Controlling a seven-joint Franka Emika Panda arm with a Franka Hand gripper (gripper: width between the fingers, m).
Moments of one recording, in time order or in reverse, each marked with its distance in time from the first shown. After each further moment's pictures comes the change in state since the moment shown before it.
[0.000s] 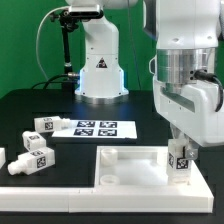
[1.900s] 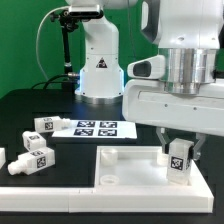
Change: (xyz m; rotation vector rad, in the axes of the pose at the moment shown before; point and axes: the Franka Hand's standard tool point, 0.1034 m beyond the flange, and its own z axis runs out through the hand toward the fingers) arm 0.007 -0.002 0.002 0.007 0.088 -0.806
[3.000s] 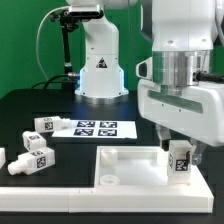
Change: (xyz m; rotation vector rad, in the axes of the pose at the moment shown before) arm 0.001 0.005 0.000 0.018 -0.058 0.336
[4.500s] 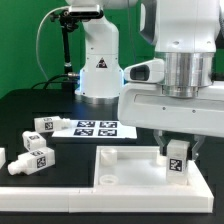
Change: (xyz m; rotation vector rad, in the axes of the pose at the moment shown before) arm -0.003 0.001 0.004 -0.029 0.026 -0.467
